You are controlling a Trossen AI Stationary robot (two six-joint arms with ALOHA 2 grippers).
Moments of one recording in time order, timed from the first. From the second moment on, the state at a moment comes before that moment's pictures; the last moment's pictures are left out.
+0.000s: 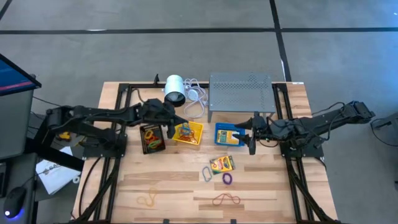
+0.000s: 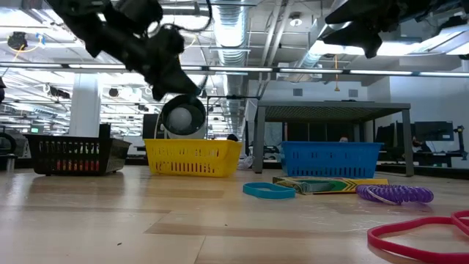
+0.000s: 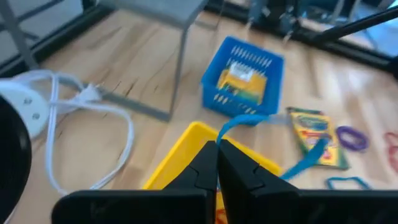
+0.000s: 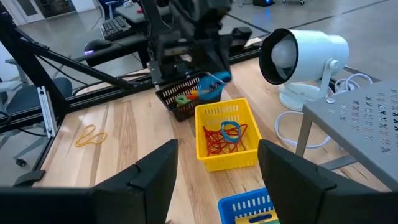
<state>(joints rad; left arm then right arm) 0.27 1.24 0.59 0.17 0.09 -0.16 0.26 0.85 0.57 -0.02 0.45 0.33</state>
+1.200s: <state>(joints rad) 0.28 1.37 0.59 0.16 0.04 -0.19 0.27 0.89 0.57 -0.01 0.45 0.34</state>
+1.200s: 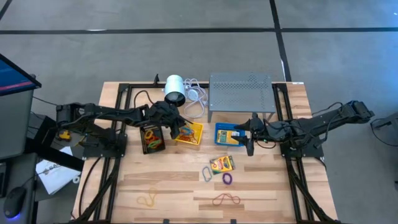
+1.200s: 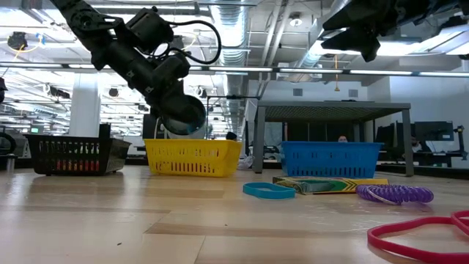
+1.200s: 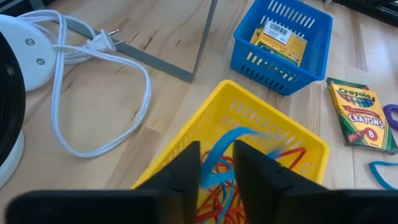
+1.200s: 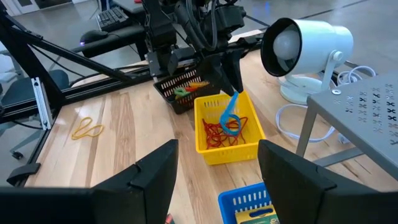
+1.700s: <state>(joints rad) 0.28 1.37 0.59 0.40 0.23 -0.19 0.27 0.89 0.57 -0.01 0.45 0.34</state>
